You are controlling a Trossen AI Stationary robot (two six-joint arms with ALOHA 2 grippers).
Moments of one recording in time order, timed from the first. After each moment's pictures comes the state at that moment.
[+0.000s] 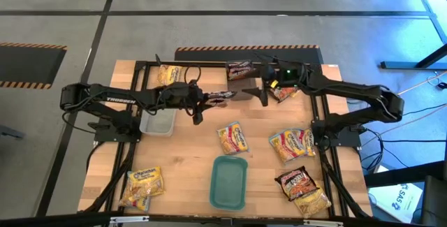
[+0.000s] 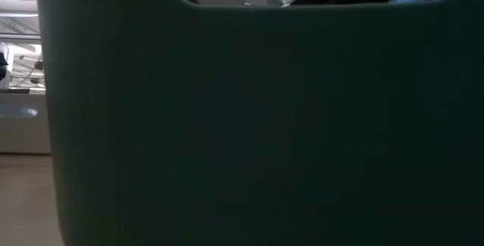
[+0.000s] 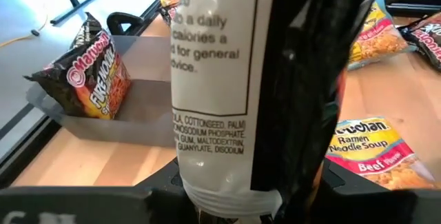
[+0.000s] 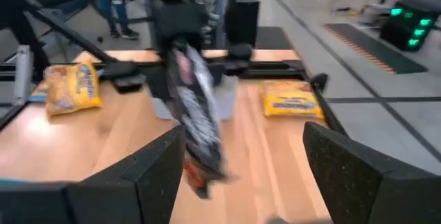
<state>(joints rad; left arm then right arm) 0.21 1.27 0.65 0.19 -0.05 0.01 -0.41 1.26 0.92 0.08 -0.38 -0.14</state>
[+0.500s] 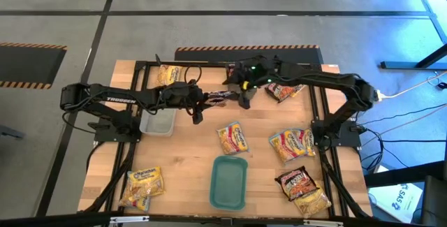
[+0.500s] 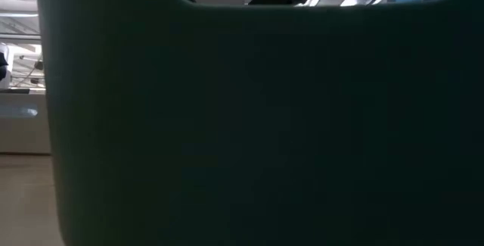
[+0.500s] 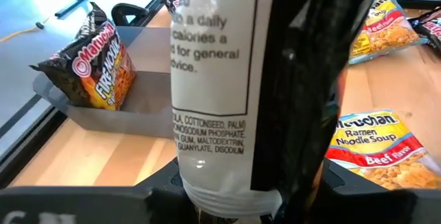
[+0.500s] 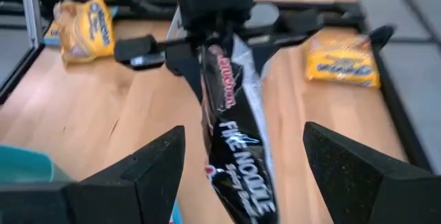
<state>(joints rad) 0.22 1.27 0.65 0.17 -0.06 0.01 -0.30 1.64 1.44 -0.42 -0.34 -0.22</state>
